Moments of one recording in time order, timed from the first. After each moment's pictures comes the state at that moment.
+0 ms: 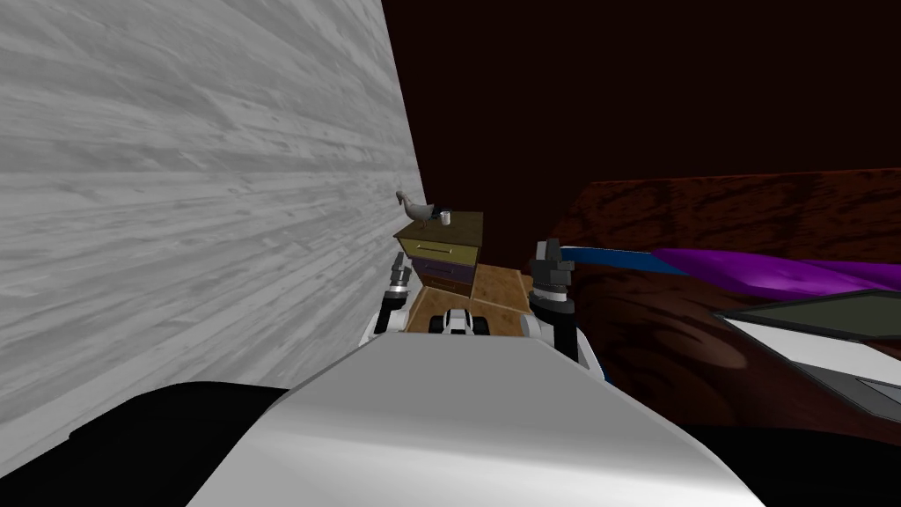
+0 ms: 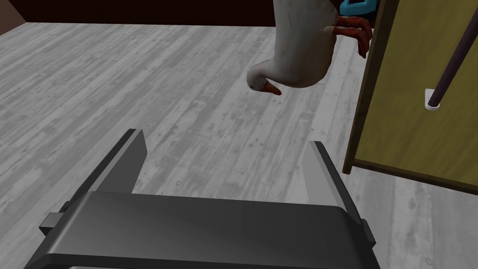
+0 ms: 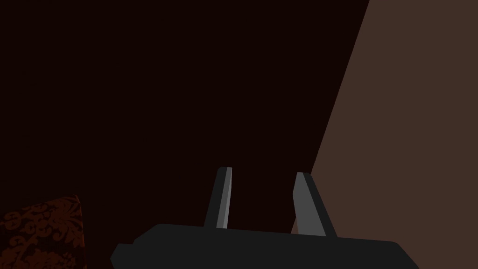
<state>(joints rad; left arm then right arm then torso) 0.43 0.15 -0.05 -2.02 -0.03 -0.42 0.04 0.54 -0.02 -0.05 -2.29 0.11 -0.59 0.00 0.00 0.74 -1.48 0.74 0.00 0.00</state>
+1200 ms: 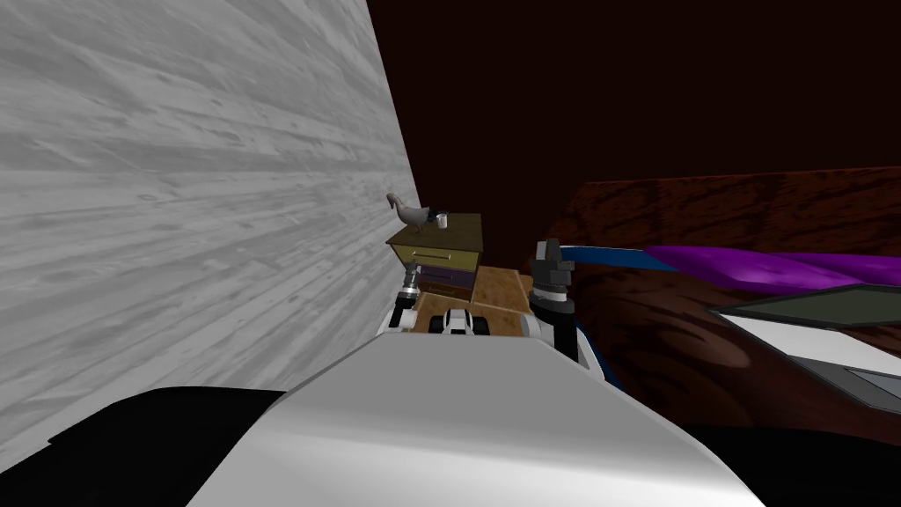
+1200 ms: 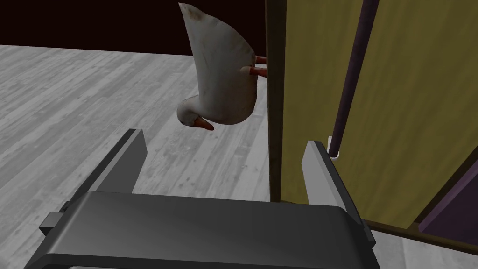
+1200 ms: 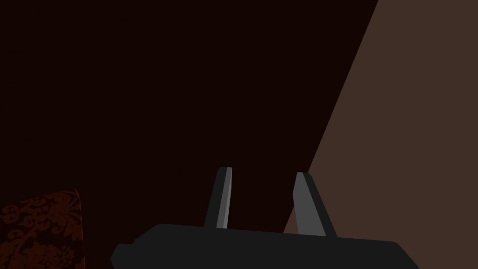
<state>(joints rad) 0.35 0.13 -0.10 -1.78 -0.05 -0.45 0.03 0.54 -0.02 -0.05 -2.29 0.11 -0.59 0.00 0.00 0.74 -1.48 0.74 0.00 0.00</state>
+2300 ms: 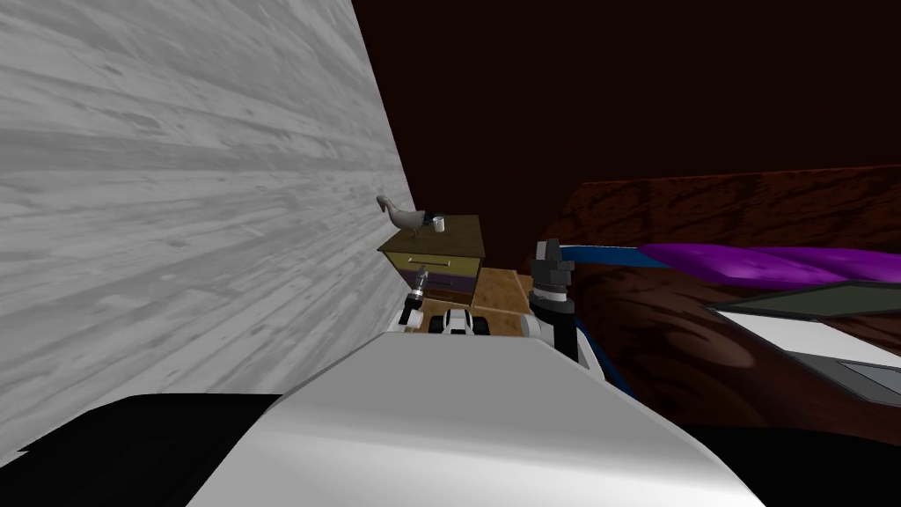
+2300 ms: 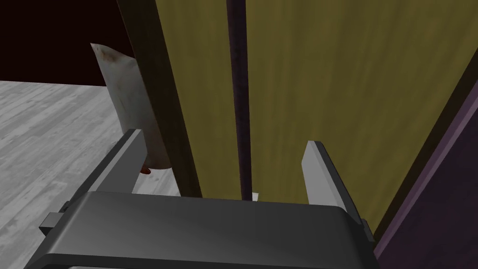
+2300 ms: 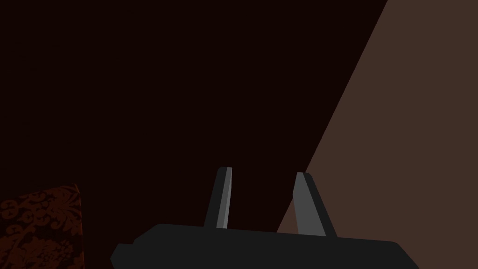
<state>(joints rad) 0.27 0.12 -0.14 -1.53 -0.06 -0.50 0.03 0.54 -0.02 -0.05 -2.29 0.11 -0.59 0.00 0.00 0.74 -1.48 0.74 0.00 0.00</state>
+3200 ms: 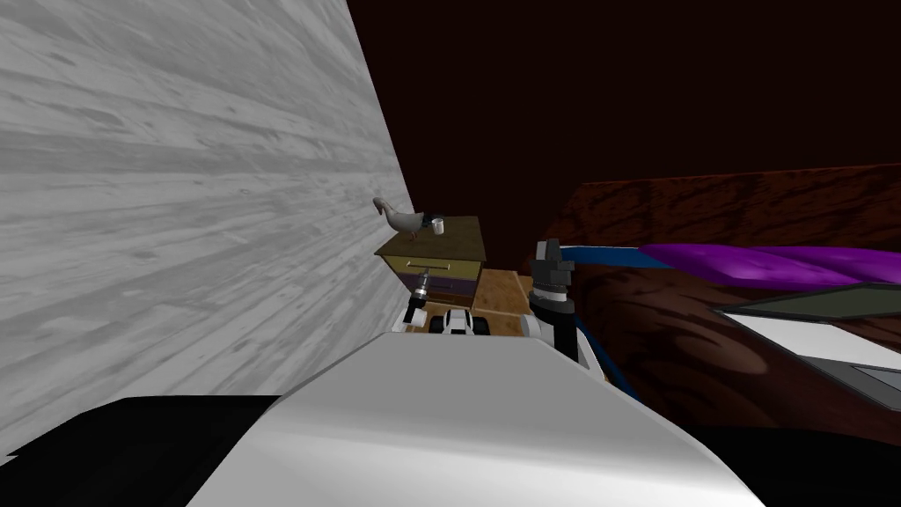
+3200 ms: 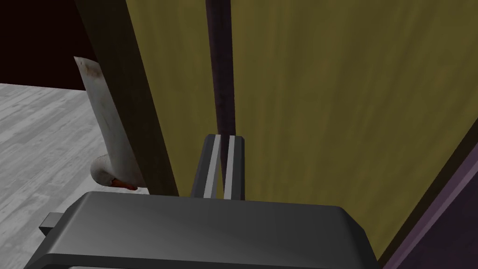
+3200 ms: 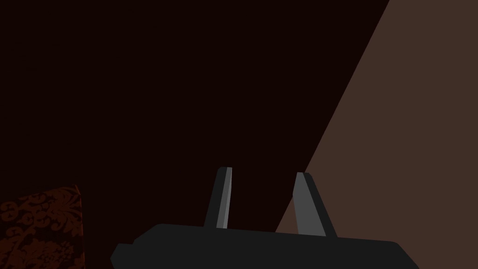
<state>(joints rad) 0.24 0.08 -0.15 -1.50 -0.06 -0.49 0.02 0.54 -0.02 -0.05 -2.29 0.11 -0.59 0.00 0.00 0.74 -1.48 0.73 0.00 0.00</state>
